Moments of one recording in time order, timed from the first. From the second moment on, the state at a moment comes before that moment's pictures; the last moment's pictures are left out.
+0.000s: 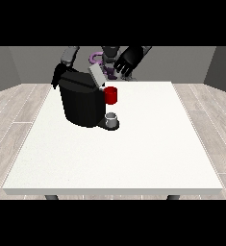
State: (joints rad) left arm -1.08 0.36 0.09 -0.76 -0.71 -0.43 -0.04; right arm -0.34 -0.05 -0.02 -1.21 0.17 -0.17 -0.05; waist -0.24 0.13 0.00
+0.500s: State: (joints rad) left arm -1.20 0.43 0.13 -0.71 -0.71 -0.44 -0.04; right arm -0.41 -0.06 -0.04 -1.25 0.16 -0.17 -0.02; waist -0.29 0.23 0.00
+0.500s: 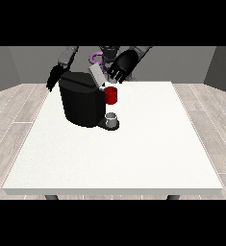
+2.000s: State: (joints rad) left arm -1.28 0.46 0.14 -0.64 -0.75 -0.42 -0.10; right arm -0.48 -0.09 -0.06 -1.26 0.16 -0.18 0.01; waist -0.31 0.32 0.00
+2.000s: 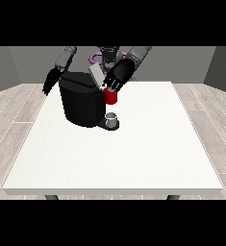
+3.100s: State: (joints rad) left arm -1.27 0.47 0.08 -0.64 -0.85 -0.30 -0.17; right arm -0.48 -0.09 -0.07 -1.25 0.16 -0.19 0.01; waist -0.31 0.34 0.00
